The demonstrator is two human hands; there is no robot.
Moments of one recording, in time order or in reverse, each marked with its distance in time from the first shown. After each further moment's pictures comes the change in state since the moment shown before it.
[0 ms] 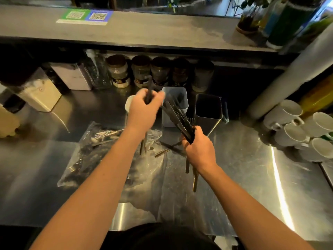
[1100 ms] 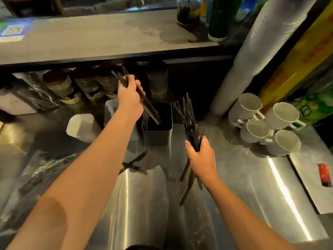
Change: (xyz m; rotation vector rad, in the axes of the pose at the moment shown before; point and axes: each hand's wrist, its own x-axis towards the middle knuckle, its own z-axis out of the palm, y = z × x) left_hand 0.124 0.022 0.204 -0.707 0.103 -0.315; right_hand 0.064 0.157 -0.088 0.486 0.163 0.179
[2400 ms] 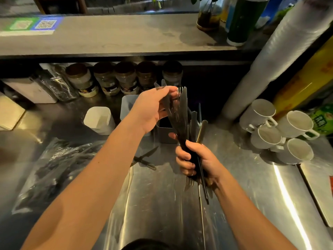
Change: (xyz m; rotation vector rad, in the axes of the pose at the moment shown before) left_hand -0.088 0.034 -0.020 0.296 -0.434 -0.141; right_hand -0.022 -0.042 0.005 0.915 -1.084 0.248
